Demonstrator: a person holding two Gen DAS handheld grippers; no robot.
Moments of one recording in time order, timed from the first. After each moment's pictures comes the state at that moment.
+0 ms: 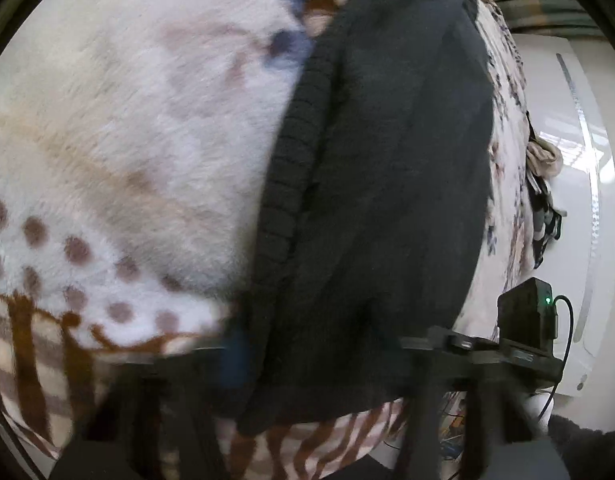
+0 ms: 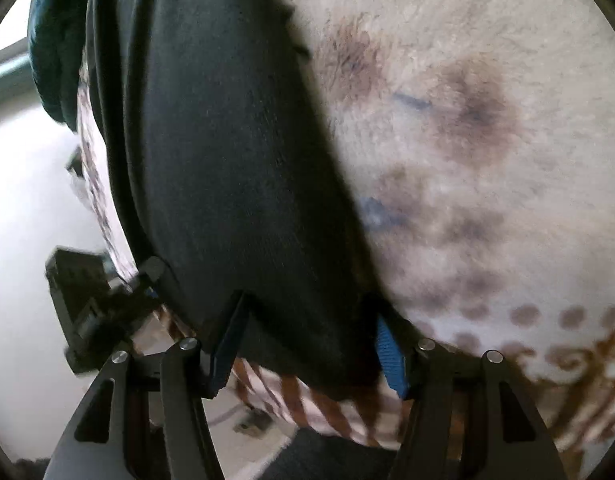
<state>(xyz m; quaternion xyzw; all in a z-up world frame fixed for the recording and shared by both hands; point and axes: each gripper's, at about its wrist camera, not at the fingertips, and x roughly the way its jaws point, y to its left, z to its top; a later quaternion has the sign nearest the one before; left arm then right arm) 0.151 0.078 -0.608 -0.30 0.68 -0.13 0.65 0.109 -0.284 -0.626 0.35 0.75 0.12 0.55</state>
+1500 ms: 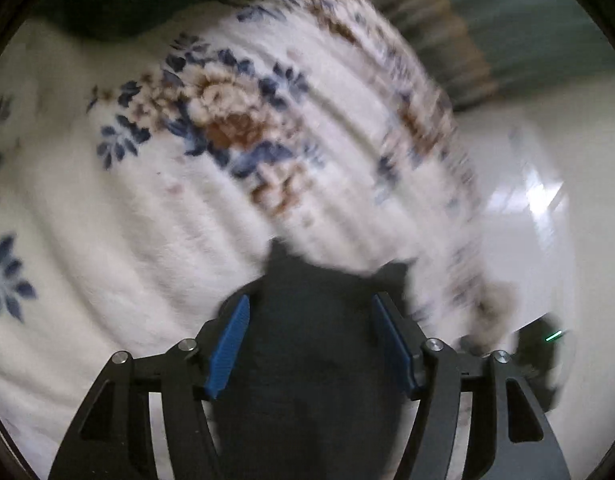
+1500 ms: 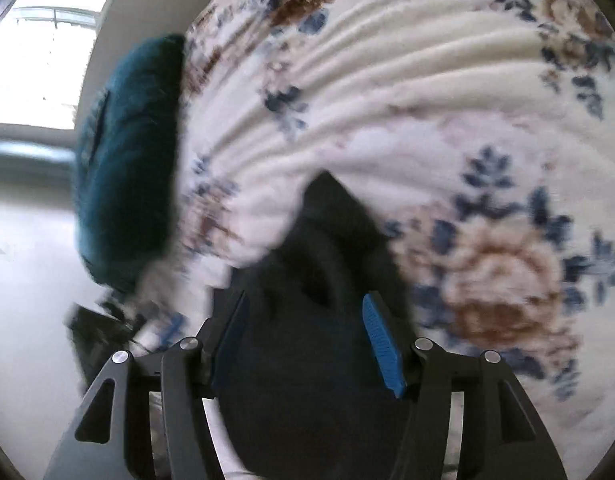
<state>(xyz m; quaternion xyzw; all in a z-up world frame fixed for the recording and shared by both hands) 0.618 0.063 -0.545 -0.28 0.57 -0.18 0.75 0.612 -0.355 -0.503 0.33 0.58 0.07 0.74</state>
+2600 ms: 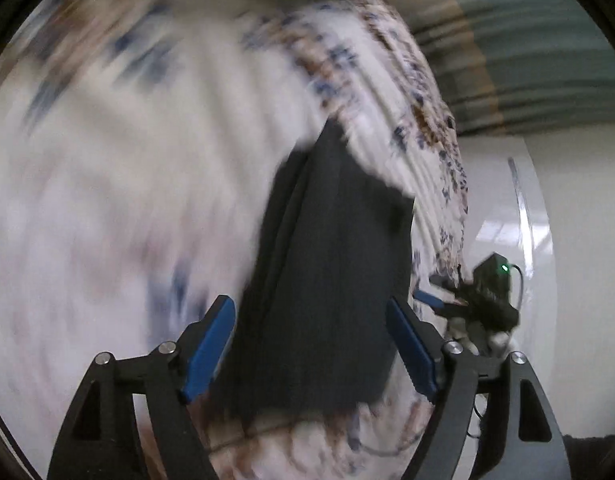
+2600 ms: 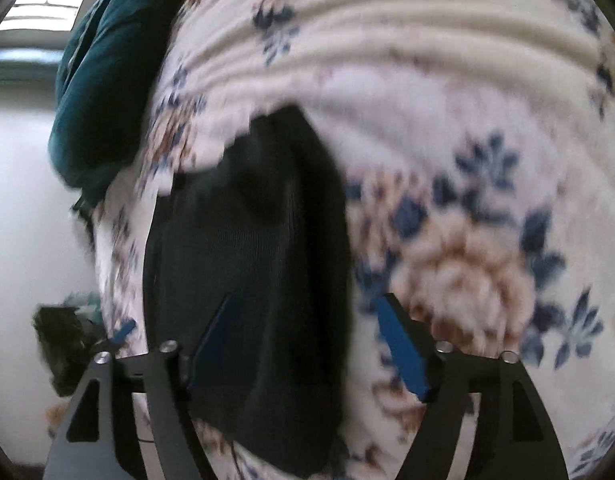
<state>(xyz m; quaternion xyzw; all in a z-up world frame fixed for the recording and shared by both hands) 0.429 0.114 -0.547 -0.42 0.55 -0.13 0.71 0.632 -0.366 -0.551 0.23 0.69 0.18 0.67</state>
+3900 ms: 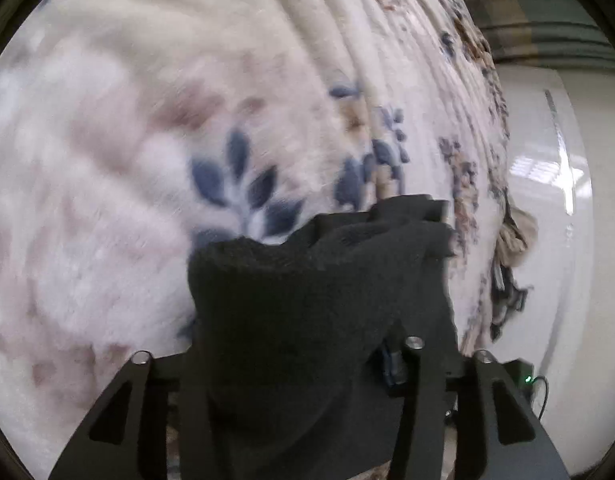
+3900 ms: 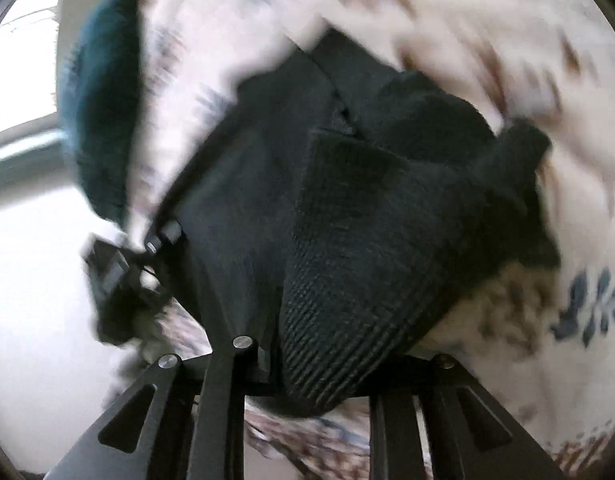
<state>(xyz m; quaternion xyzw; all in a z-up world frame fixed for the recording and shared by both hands) 0.429 0.091 -0.595 -0.33 0.65 -0.16 0.67 0.331 -0.287 -0.572 0.39 0.69 0.07 0.60</state>
